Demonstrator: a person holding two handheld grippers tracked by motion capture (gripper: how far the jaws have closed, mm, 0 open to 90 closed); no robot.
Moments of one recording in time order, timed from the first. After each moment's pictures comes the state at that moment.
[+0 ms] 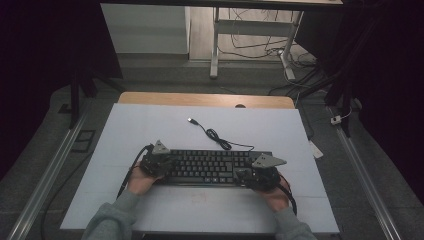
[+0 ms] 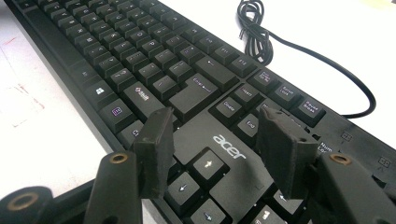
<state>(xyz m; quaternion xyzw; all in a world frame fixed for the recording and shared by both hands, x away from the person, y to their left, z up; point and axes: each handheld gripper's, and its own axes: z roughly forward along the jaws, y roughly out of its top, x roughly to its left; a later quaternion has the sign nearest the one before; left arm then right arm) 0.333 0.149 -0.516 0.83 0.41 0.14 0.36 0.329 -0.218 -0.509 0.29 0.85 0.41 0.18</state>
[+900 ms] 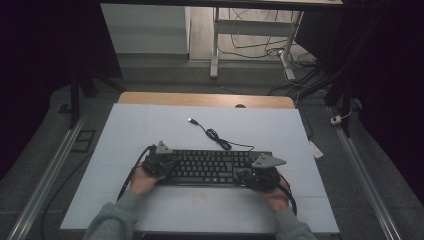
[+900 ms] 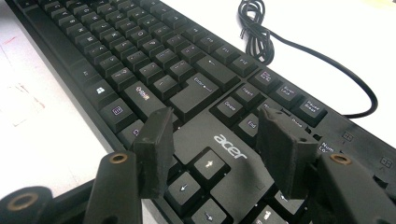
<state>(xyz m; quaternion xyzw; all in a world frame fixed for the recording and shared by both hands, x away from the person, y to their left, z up) 0.338 0.145 -0.524 0.83 0.41 0.14 0.35 0.329 -0.217 -0.509 0.29 0.85 0.41 0.18</state>
